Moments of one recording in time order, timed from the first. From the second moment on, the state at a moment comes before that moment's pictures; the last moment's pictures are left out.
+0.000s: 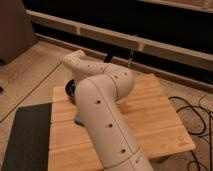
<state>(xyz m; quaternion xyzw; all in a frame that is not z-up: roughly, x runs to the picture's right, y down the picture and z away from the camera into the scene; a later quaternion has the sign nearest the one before) -0.117 0.007 0.918 -0.26 0.25 0.55 0.75</state>
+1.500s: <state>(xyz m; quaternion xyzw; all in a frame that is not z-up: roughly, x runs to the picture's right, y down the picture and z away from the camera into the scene) -0.137 0.040 0.855 -0.21 0.19 0.52 0.80</state>
